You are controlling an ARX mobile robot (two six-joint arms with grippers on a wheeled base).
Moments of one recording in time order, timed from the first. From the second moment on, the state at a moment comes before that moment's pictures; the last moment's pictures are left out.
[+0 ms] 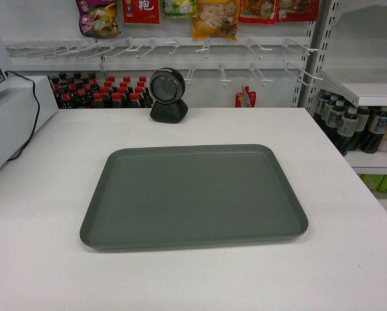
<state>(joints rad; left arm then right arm) 0.00 0.42 0.01 0.42 0.00 -0.02 0.00 0.49 0.01 0.49 0.00 0.01</state>
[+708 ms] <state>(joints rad) 0.00 0.08 0.01 0.02 0.00 -0.02 0.00 0.18 0.01 0.18 0.00 0.01</state>
